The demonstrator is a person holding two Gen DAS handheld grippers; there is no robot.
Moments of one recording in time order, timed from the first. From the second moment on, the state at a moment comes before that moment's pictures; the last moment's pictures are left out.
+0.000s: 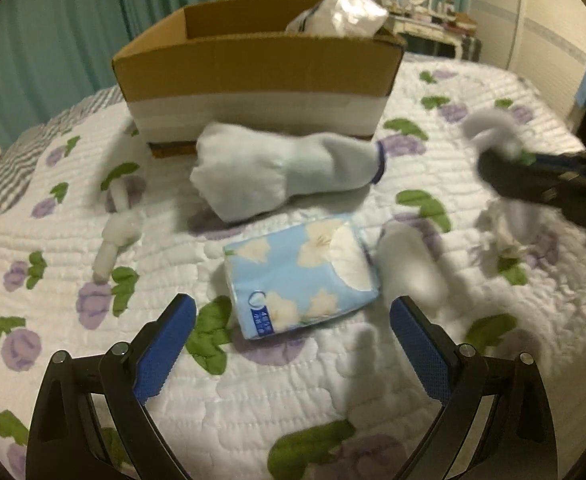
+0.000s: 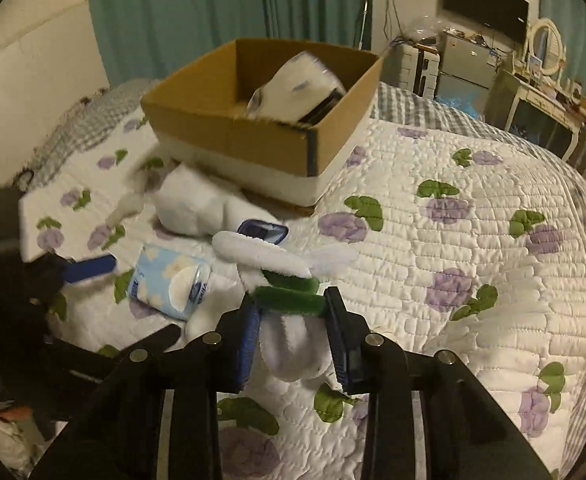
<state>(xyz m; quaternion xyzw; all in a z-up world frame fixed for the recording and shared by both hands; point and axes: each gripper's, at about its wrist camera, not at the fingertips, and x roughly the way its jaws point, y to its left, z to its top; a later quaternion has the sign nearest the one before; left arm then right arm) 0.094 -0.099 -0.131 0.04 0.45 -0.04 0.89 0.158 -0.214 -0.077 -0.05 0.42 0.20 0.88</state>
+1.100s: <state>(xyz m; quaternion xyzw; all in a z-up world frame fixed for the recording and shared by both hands) 0.049 -0.062 -0.033 -0.02 0.39 -0.06 0.92 0.086 -0.196 0.027 -0.09 0.32 0.17 0.93</state>
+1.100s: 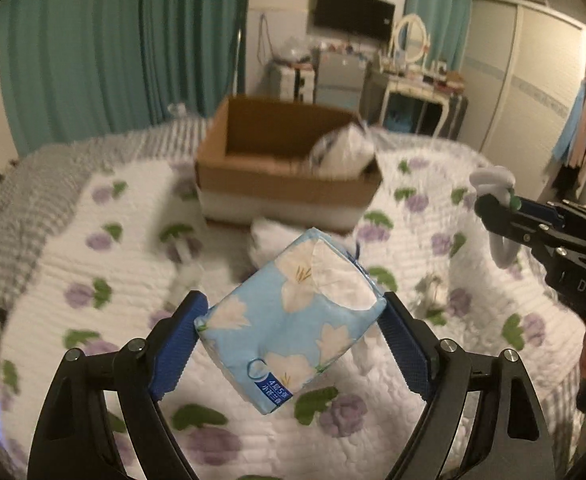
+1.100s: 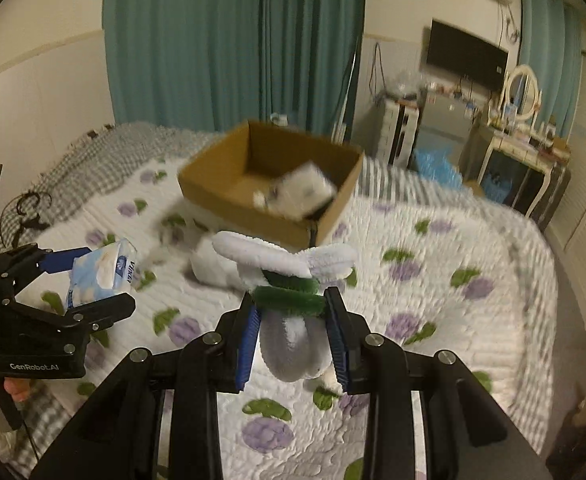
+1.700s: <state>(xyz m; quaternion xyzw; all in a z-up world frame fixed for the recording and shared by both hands) 0.088 -0.041 0.084 0.03 0.27 -0.04 0.96 0.149 -0.139 0.137 -0.10 0.24 0.20 0.95</state>
